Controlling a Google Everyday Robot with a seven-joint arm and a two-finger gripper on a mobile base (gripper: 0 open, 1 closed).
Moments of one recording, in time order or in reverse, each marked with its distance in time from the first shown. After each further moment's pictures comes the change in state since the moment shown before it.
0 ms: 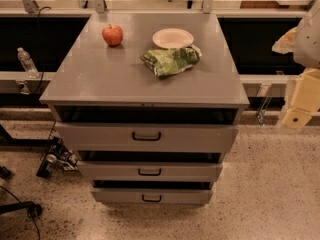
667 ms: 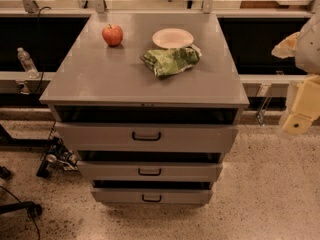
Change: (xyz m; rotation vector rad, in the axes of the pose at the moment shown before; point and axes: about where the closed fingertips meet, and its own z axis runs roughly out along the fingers) arm 0.000 0.006 0.004 -0.007 -0.040 -0.004
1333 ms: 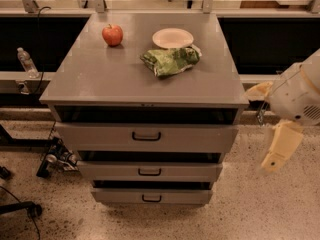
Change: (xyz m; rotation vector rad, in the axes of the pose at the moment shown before) arm 0.000 0.046 0.077 -0.180 -0.178 -0.027
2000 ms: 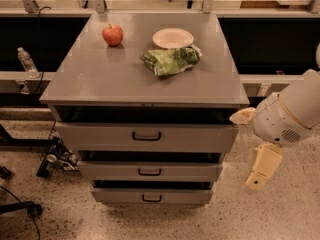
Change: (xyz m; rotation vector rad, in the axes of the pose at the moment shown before) arm 0.008 0.020 0.058 -0.107 -0.058 0.040
